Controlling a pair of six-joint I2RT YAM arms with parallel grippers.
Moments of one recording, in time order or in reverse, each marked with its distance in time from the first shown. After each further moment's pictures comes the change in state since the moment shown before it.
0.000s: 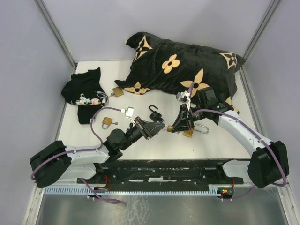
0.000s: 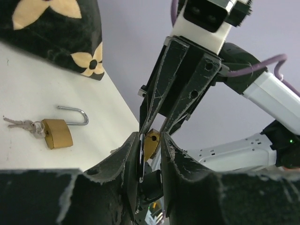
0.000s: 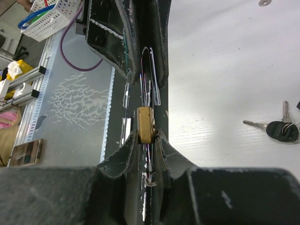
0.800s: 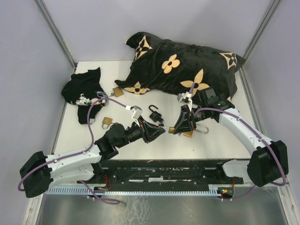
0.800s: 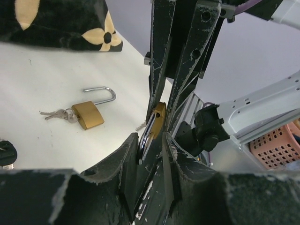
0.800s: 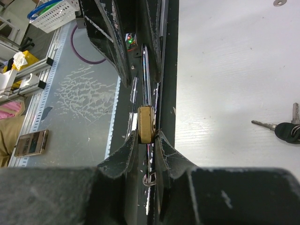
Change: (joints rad) left arm -0.001 -0.230 0.131 -0.502 0.164 0.364; right arm -0.013 0.010 0.049 -0.169 -0.054 -0.143
